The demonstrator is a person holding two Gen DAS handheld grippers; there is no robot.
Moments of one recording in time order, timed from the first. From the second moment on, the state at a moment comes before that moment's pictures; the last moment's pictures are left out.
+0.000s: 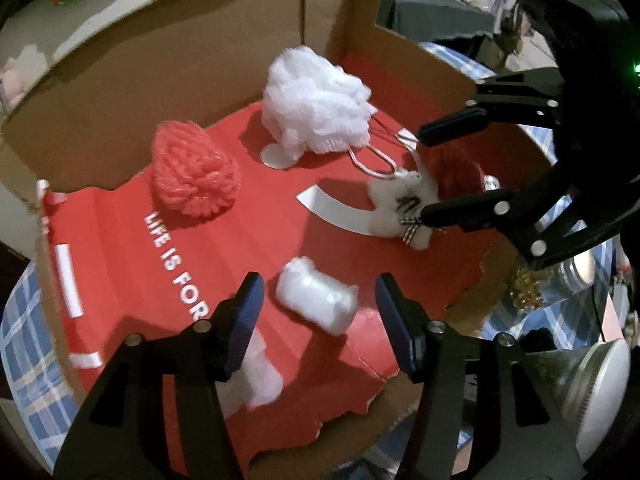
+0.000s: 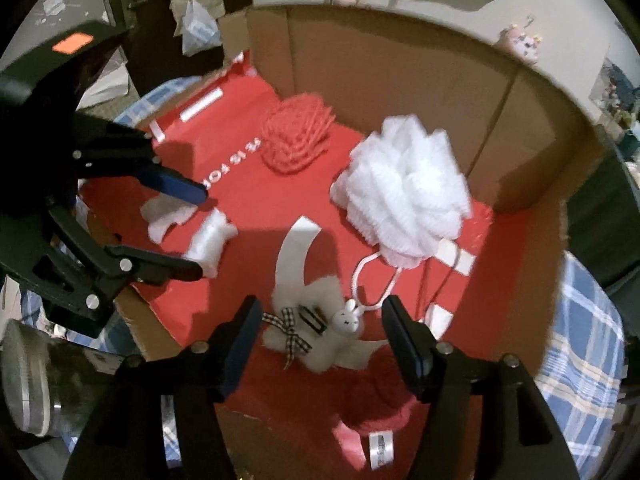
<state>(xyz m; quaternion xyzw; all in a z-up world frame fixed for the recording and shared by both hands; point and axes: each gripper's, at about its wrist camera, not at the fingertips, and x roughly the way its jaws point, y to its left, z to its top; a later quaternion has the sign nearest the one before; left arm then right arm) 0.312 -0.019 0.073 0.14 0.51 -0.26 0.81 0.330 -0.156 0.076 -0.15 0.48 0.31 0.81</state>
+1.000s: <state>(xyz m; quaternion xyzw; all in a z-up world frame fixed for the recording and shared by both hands) 0.028 0.026 0.186 0.00 0.21 -0.13 0.97 0.034 -0.196 0.221 -0.06 0.20 0.12 0.97</state>
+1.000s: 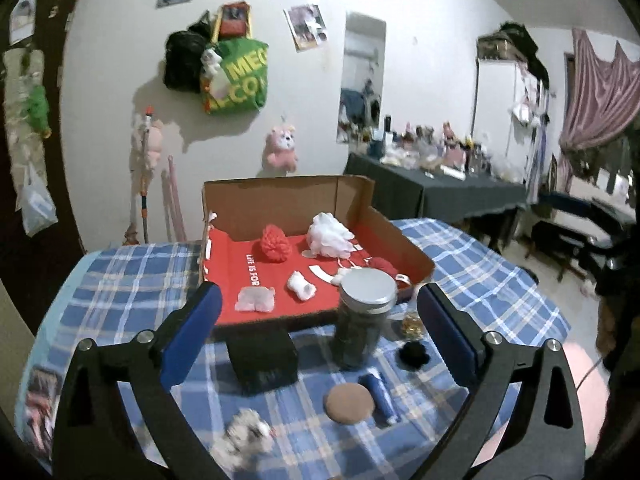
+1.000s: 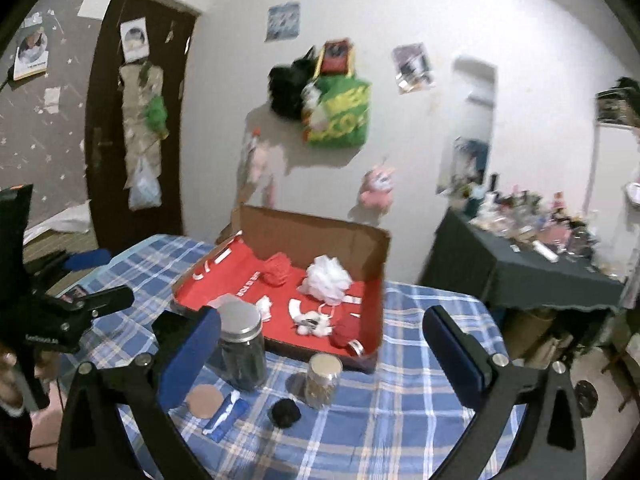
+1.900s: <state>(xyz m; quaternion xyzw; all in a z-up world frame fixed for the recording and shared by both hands) -0.014 0.004 0.068 -0.01 0.24 -0.07 0.97 -0.007 -0.180 0.064 0.00 0.23 0.05 0.97</state>
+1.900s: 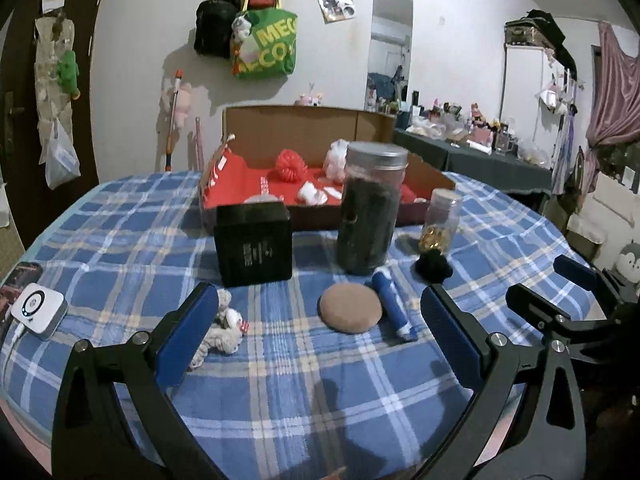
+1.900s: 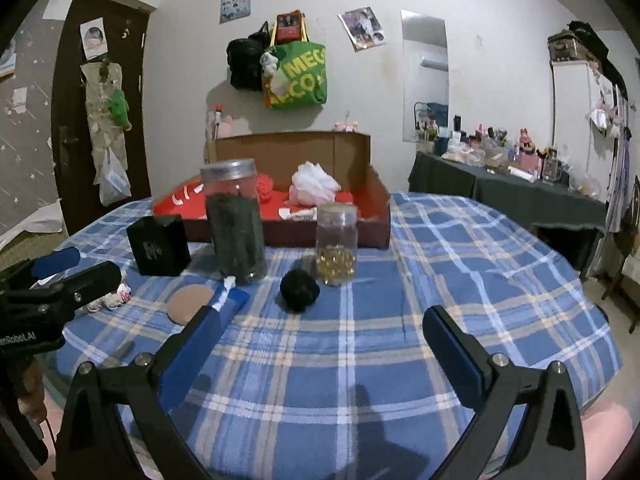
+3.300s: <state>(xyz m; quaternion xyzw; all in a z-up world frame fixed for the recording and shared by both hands) 0.052 0.071 0.023 0.00 0.38 -0.10 0.92 0.113 -0.165 0.032 0.00 0.40 0.10 0.91</state>
